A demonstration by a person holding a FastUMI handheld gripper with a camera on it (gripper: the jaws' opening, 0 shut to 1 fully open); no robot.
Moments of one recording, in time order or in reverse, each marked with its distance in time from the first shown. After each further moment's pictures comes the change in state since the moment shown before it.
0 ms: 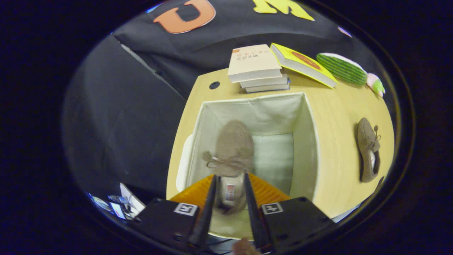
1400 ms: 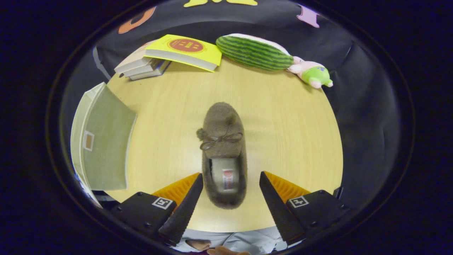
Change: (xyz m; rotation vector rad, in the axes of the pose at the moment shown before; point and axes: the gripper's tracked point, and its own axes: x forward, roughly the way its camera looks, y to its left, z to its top) arm -0.070 -0.398 -0.051 0.035 0.123 -0.426
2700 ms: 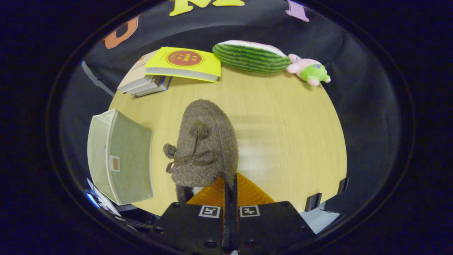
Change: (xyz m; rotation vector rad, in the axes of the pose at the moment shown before) arm -0.079 0.044 0.027 0.101 0.004 0.098
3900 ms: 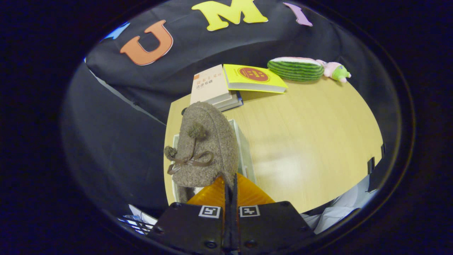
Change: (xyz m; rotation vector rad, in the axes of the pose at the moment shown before) arm -0.063 0.264 -0.001 0.220 -0.154 0.246
